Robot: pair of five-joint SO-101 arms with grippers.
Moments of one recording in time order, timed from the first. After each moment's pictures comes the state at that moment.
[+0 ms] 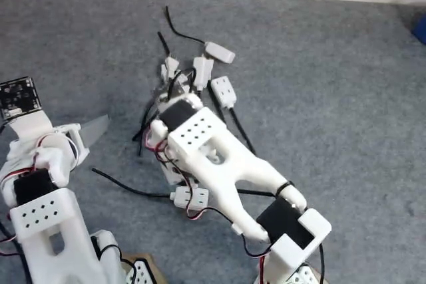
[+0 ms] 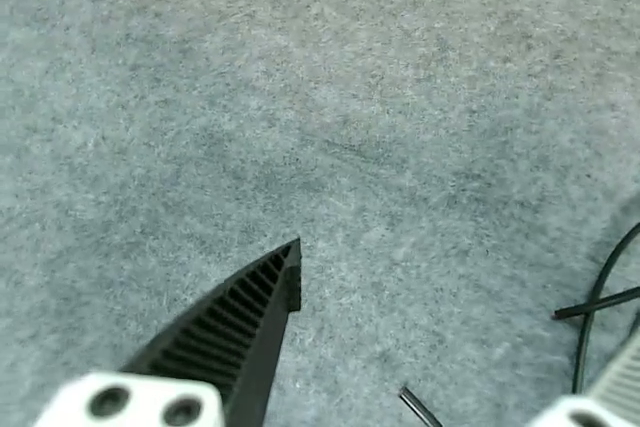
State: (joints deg) left arm -33.0 -56.8 58.9 50.1 -0.7; right arm -49.5 7.6 2.2 92.1 -18.9
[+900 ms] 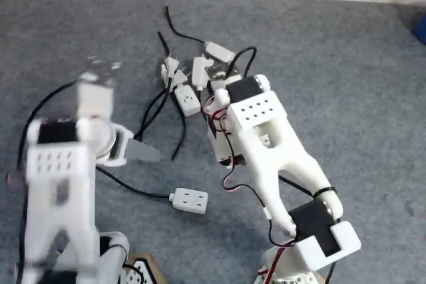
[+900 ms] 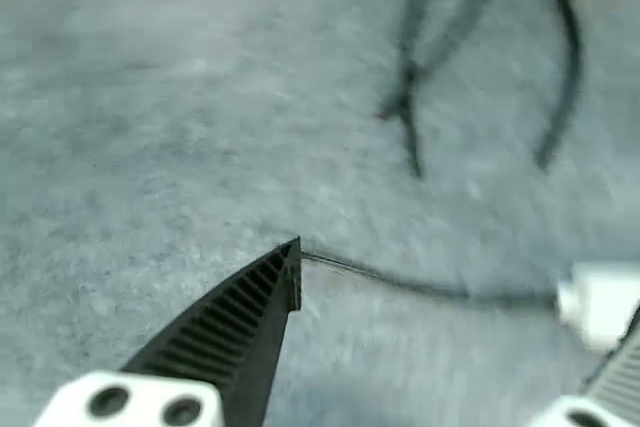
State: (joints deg) left arm -10.9 -32.8 32.4 83.1 -15.6; right arm -29.9 -0.2 6.8 92.9 -3.7
